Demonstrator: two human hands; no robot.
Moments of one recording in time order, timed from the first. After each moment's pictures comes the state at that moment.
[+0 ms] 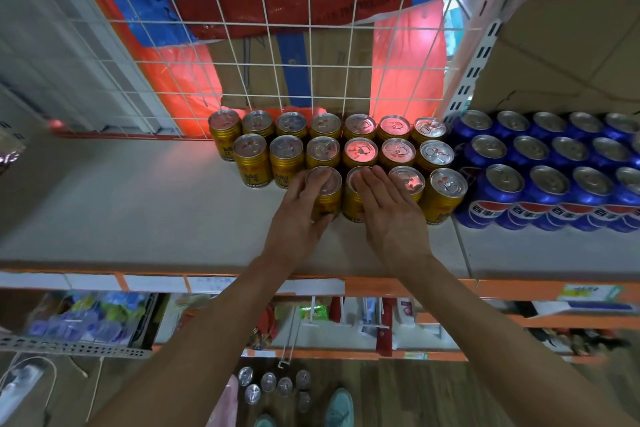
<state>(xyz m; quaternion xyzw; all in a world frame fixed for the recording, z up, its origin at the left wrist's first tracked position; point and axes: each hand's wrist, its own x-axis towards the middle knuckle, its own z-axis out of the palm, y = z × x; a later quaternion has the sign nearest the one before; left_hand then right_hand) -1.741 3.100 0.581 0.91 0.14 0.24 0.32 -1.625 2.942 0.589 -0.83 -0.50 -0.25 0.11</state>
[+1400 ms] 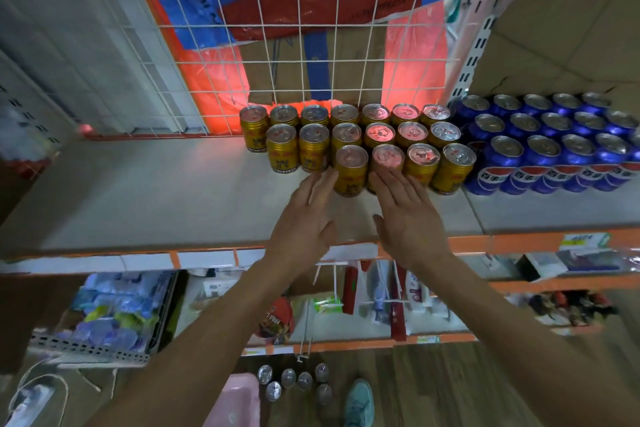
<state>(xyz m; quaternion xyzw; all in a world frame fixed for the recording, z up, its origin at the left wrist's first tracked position) -1.835 3.097 0.621 0.94 0.11 0.16 0.27 -1.711 2.929 0.613 -0.87 -0.46 -0.18 0.09</state>
